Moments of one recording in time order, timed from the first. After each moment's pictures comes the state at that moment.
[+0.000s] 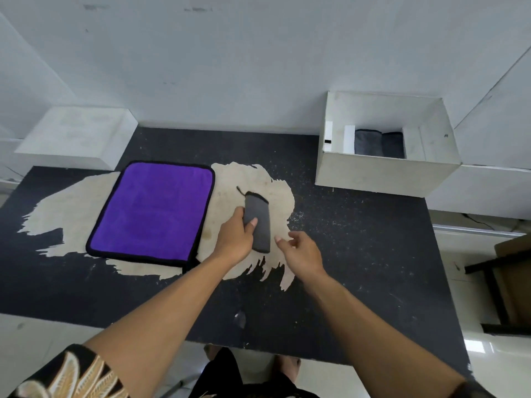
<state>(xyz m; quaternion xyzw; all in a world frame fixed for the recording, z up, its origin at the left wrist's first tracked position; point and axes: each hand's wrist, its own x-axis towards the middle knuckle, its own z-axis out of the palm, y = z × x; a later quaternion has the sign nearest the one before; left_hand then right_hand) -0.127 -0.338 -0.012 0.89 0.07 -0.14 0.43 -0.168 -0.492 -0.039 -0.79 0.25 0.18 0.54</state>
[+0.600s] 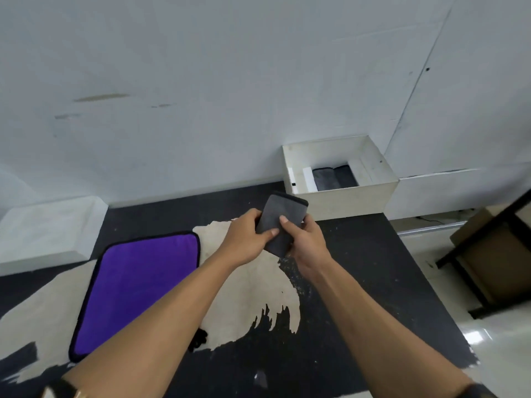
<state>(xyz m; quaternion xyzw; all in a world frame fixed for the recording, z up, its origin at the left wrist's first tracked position) -0.067 -0.362 0.089 0.90 -0.16 -0.14 0.39 -0.118 -0.495 0.054 -0.48 0.24 -0.06 0.84</state>
